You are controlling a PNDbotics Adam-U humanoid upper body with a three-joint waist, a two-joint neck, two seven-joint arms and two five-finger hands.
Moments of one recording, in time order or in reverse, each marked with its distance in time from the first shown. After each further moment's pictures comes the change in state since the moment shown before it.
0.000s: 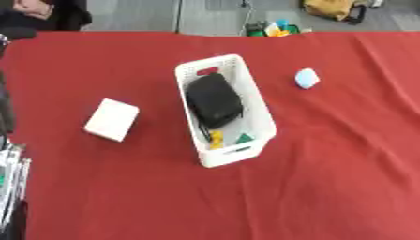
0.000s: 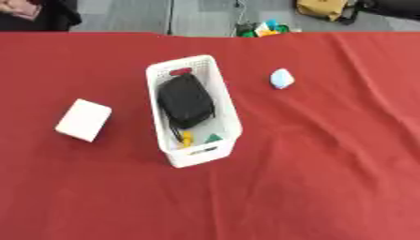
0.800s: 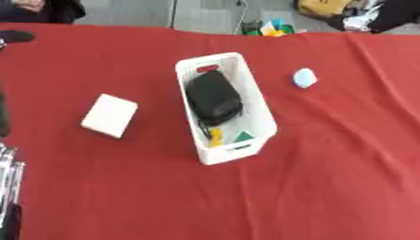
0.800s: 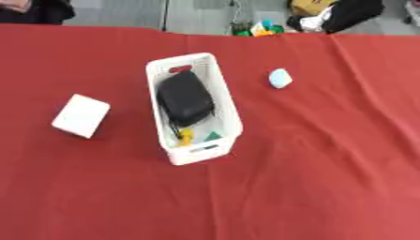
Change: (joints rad) left arm -0.005 0.002 -0.024 0.000 0.019 0.008 -0.026; right arm -0.245 0.015 0.149 0.475 0.201 -0.300 0.309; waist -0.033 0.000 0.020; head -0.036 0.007
